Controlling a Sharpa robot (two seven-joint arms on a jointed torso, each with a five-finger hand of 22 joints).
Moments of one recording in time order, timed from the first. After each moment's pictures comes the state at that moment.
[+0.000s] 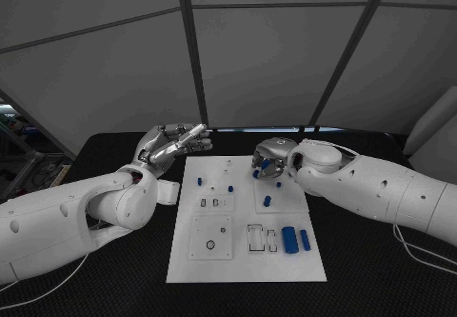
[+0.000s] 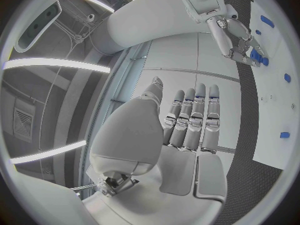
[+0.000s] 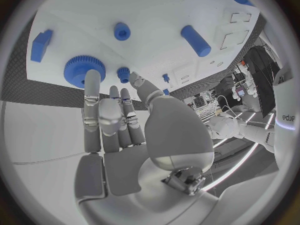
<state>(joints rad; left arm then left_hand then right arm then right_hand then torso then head) 1.18 -0.95 0.01 1.70 0.00 -0.40 0.56 1.40 -0.04 0.06 0.15 0.04 0.95 0.22 0.13 0.07 1.01 0.17 0.12 0.06 1.03 0.13 0.19 0.10 0.18 0.86 0.25 0.25 0.10 1.25 -0.52 -0.01 1.16 -1.74 -0.12 -0.06 1.24 -0.04 0.29 -0.22 0.18 1.02 0.12 0.07 0.07 1.08 0.10 0.07 0.07 1.47 0.01 1.15 0.95 0.18 1.08 0.11 0.90 0.46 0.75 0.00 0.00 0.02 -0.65</state>
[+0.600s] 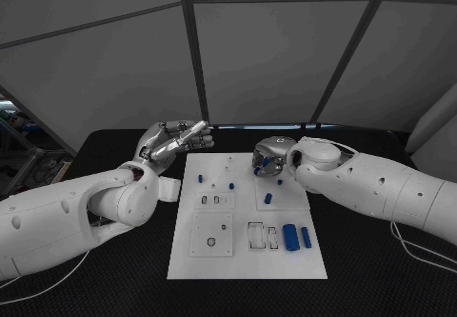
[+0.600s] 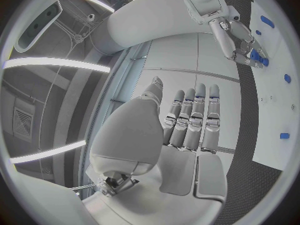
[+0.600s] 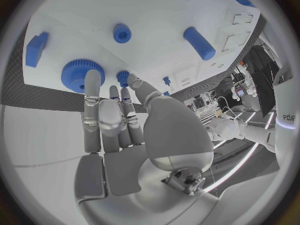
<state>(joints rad) 1.18 -0.95 0.02 1.70 0.00 -0.39 0.56 1.40 -0.04 0.06 0.14 0.04 0.95 0.22 0.13 0.07 1.01 0.17 0.11 0.06 1.03 0.13 0.18 0.10 0.18 0.86 0.25 0.25 0.10 1.25 -0.50 -0.01 1.13 -1.74 -0.10 -0.05 1.24 -0.03 0.31 -0.20 0.18 1.05 0.14 0.07 0.07 1.10 0.09 0.07 0.07 1.47 0.01 1.19 0.99 0.18 1.08 0.10 0.92 0.47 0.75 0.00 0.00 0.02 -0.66</state>
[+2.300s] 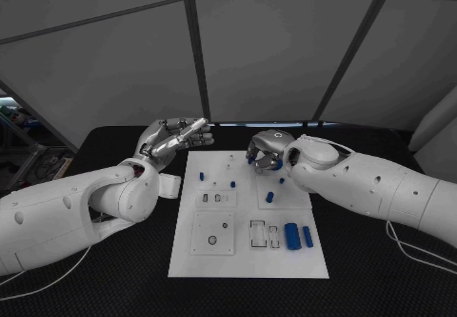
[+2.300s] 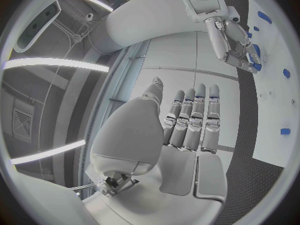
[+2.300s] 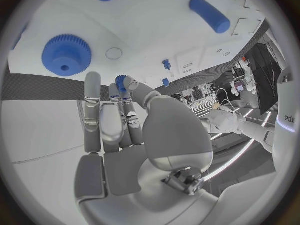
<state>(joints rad) 1.18 -0.95 0.02 1.69 0.00 -0.39 0.55 1.40 -0.04 0.06 0.14 0.04 0.95 0.22 0.12 0.07 1.01 0.17 0.11 0.06 1.03 0.13 0.18 0.10 0.18 0.86 0.25 0.25 0.10 1.25 -0.46 -0.01 1.12 -1.70 -0.24 -0.05 1.28 0.00 0.45 -0.22 0.12 1.11 0.14 0.07 0.08 1.20 0.08 0.07 0.07 1.47 0.00 1.27 1.06 0.18 1.08 0.09 0.98 0.50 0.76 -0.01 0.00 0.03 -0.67</state>
